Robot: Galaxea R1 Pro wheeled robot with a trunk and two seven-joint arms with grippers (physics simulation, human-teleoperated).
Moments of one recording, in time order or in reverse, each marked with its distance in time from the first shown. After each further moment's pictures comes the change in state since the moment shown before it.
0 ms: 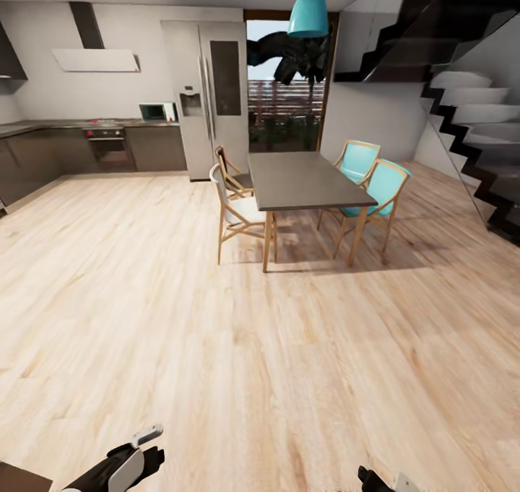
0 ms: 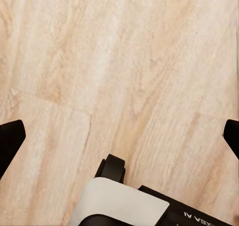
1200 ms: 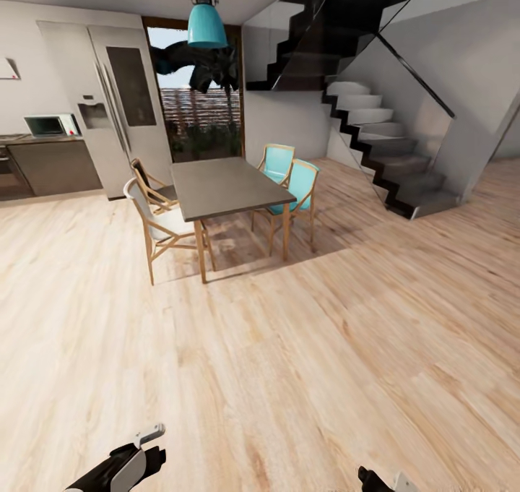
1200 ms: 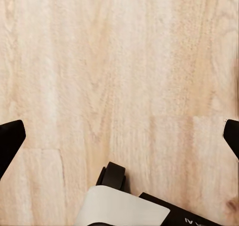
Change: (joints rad) left arm 0.000 -0.008 0.002 0.000 -0.037 -0.003 -0.001; right arm 0.000 0.000 0.000 0.001 0.000 0.000 -0.001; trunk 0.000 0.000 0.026
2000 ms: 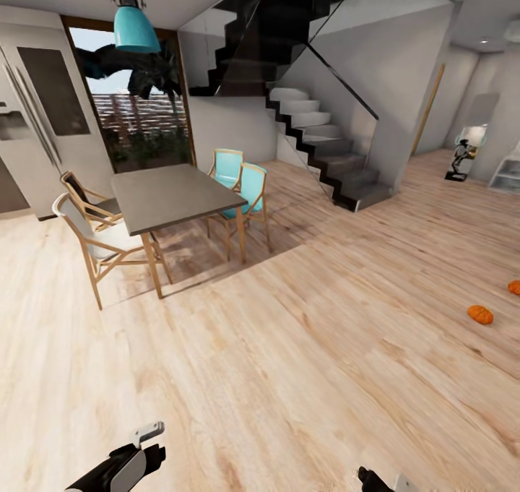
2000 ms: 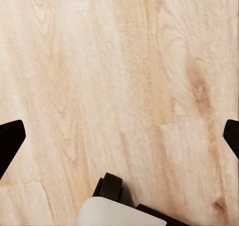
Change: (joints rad) left arm 0.001 0.000 0.001 0.000 -0.001 -0.033 0.000; right arm 0.000 0.000 0.000 0.000 0.000 0.000 0.000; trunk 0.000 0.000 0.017
